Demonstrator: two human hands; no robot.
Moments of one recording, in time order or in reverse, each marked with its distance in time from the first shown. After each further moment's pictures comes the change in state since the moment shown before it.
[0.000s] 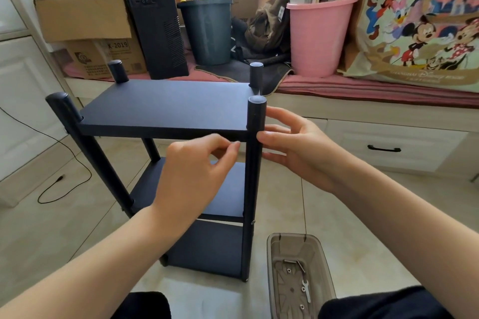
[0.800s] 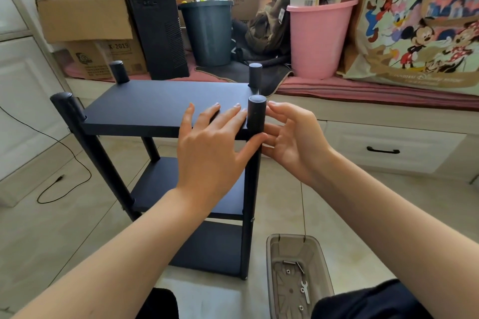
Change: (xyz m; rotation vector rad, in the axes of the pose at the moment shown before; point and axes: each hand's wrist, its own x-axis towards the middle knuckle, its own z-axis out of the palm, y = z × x) left_hand 0.022 0.008 0.022 0.363 -0.094 0.017; right_hand 0.020 -0.001 0.011 0.299 0.051 0.006
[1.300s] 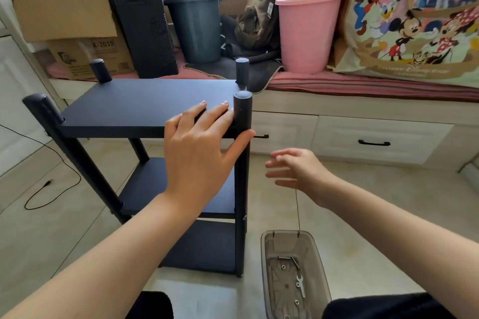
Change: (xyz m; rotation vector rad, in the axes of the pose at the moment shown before) left_hand -0.002 -0.002 0.015 -0.002 0.184 0.053; right_hand -0.008 0.054 -0.075 -0.483 0.349 0.214
